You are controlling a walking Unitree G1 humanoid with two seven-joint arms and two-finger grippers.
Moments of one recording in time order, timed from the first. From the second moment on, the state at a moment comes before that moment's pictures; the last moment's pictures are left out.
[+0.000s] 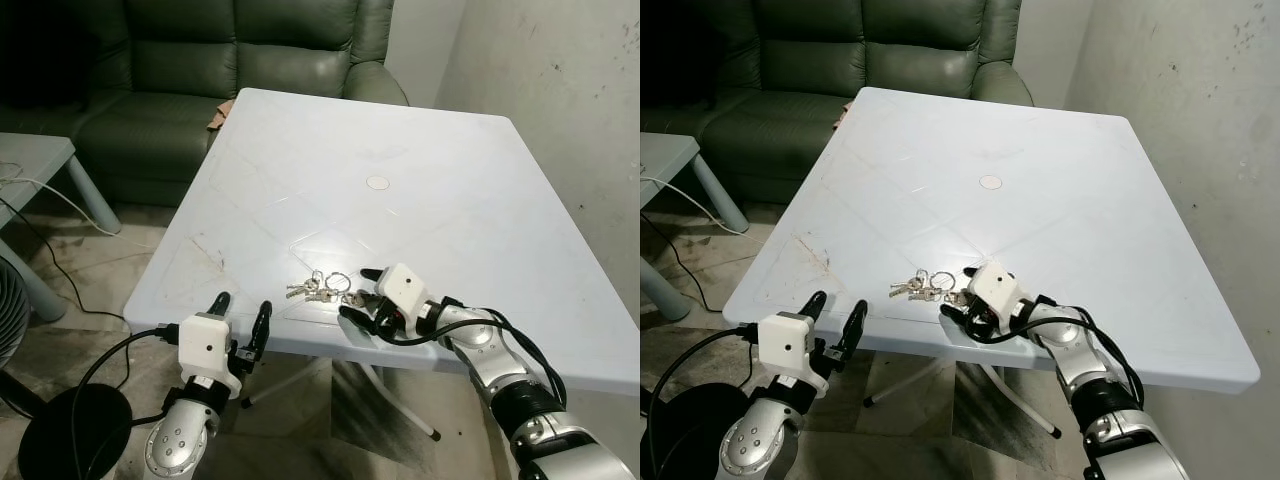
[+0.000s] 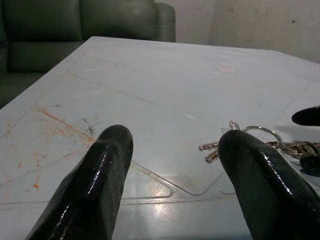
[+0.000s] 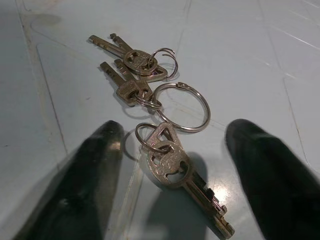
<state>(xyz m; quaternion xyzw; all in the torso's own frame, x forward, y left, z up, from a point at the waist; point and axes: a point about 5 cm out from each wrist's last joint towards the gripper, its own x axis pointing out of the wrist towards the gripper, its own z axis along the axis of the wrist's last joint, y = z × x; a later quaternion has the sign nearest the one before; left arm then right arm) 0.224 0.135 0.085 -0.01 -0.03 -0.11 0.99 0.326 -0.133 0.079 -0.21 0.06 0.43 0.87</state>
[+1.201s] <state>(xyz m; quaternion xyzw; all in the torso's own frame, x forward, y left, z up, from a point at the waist) 0.226 0.135 0.087 -0.01 -0.03 -0.11 0.99 0.328 -0.129 0.079 -0.23 0.07 0.44 0.87</state>
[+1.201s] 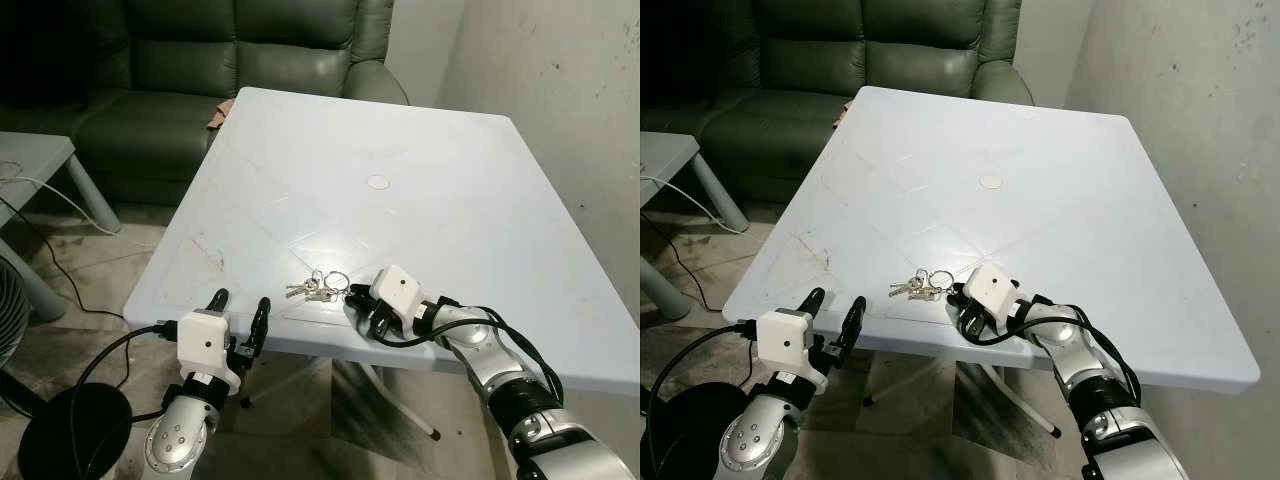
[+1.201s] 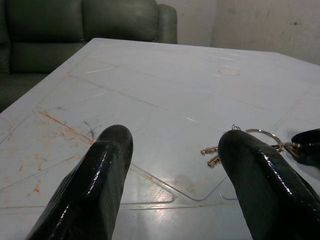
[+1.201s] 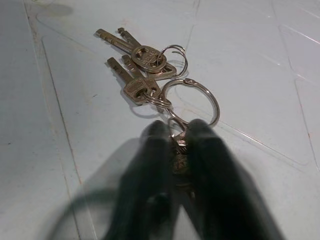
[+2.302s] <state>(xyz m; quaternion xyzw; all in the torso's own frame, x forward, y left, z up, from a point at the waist) 0.227 0.134 0.087 -0.02 -0.03 -0.10 0.99 0.346 -0.135 0.113 -0.05 -0.04 0.33 0.94</state>
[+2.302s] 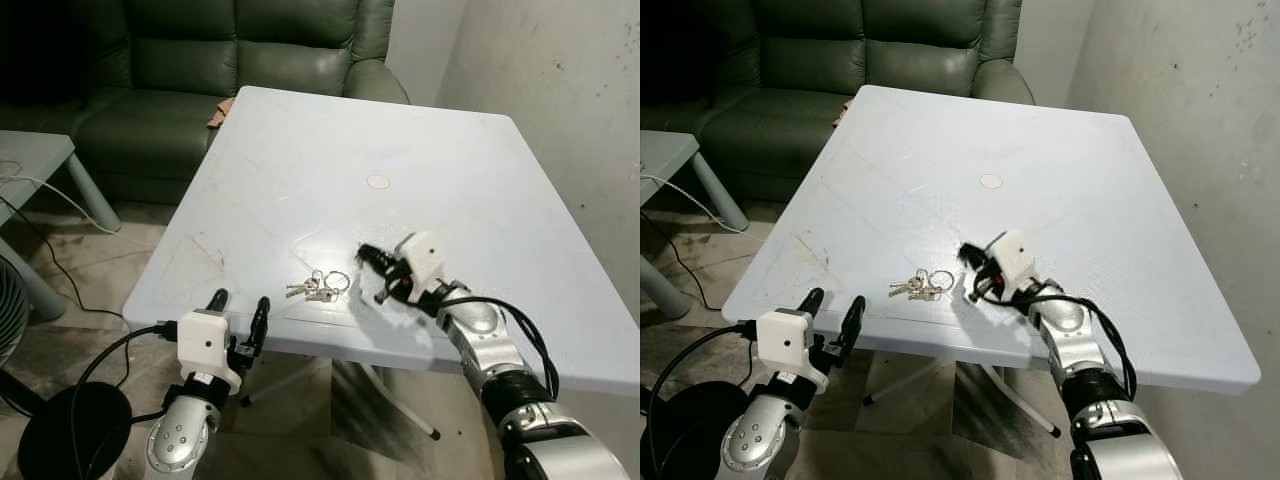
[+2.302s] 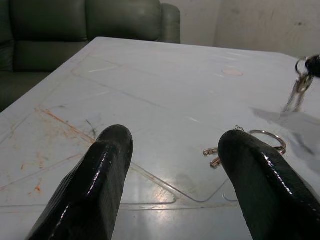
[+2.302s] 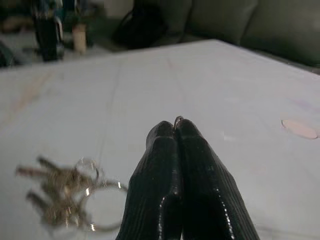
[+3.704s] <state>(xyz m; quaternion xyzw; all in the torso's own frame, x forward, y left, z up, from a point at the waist) 0.265 0.192 0.116 -0.06 -0.07 0.03 1.00 0.308 -0.130 0.098 0.03 -0.06 0.14 0.99</state>
